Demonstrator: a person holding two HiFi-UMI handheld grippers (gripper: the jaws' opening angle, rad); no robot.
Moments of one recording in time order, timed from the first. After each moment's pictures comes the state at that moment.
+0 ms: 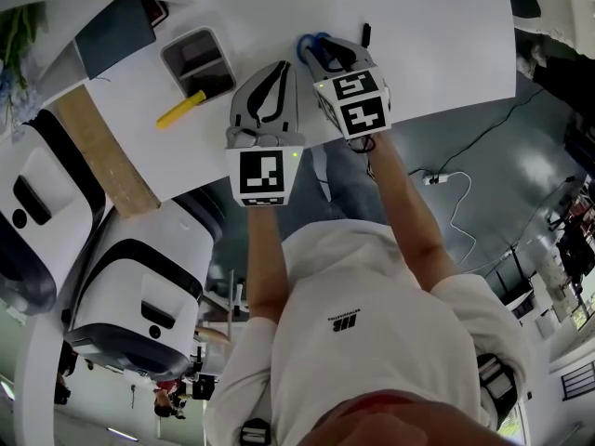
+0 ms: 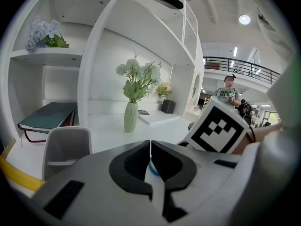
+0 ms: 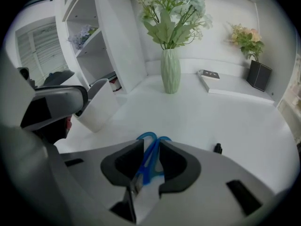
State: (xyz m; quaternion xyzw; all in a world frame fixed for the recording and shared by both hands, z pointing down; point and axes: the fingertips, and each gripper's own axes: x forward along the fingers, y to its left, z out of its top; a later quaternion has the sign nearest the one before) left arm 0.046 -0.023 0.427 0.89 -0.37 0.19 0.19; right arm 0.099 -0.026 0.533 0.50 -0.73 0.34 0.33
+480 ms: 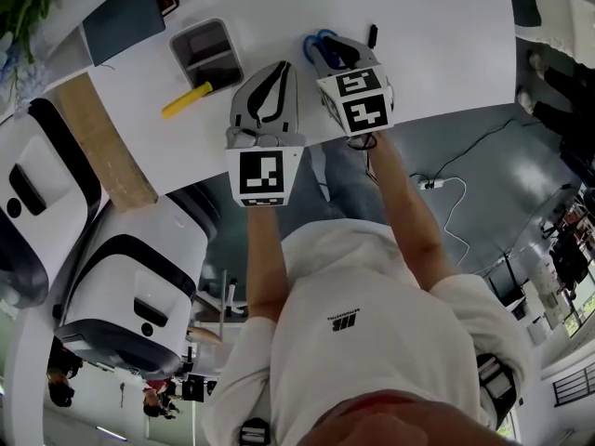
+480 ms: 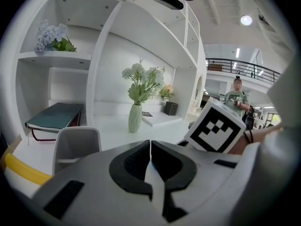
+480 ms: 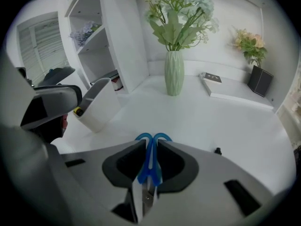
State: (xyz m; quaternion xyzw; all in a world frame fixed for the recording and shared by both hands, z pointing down) left arm 0.031 -0.021 0.422 0.88 -0.38 0.19 0.19; right arm 0.094 -0.028 0.529 0.49 -0.73 0.33 0.34
